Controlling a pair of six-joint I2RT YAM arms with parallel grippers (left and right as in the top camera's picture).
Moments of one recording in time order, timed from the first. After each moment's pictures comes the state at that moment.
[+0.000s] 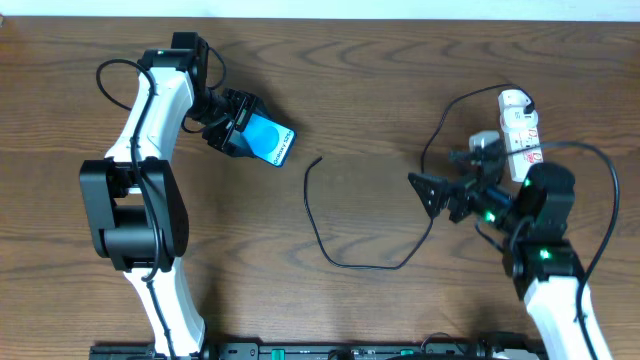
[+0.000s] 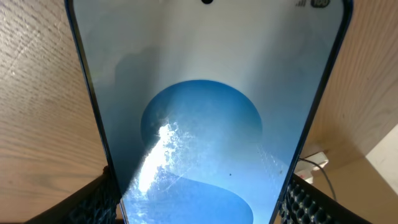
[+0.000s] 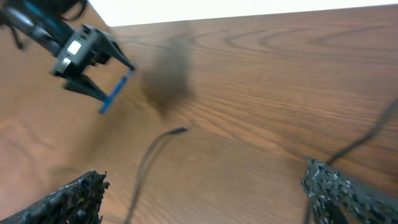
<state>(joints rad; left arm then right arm) -0.01 2.11 1.74 -1.17 0.61 -1.03 -0.03 1.02 0.57 -0.03 -0.75 0.10</state>
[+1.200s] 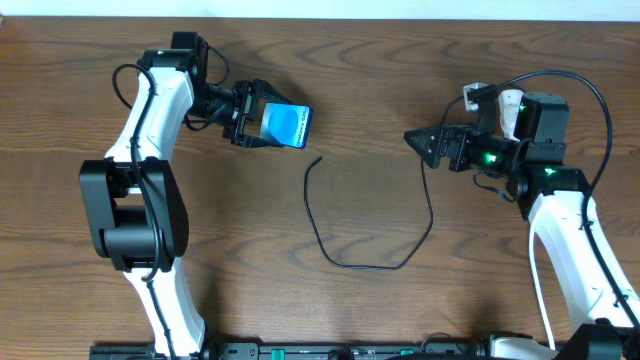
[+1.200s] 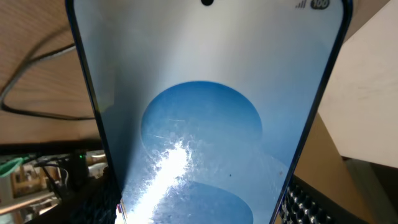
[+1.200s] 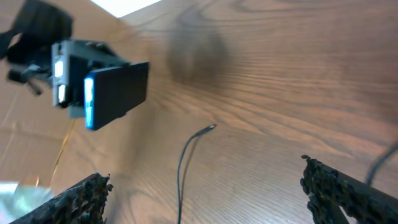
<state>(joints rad) -0.01 2.11 1.74 -1.16 1.01 -1.16 -0.03 1.40 0.96 -0.31 -0.81 0.21</state>
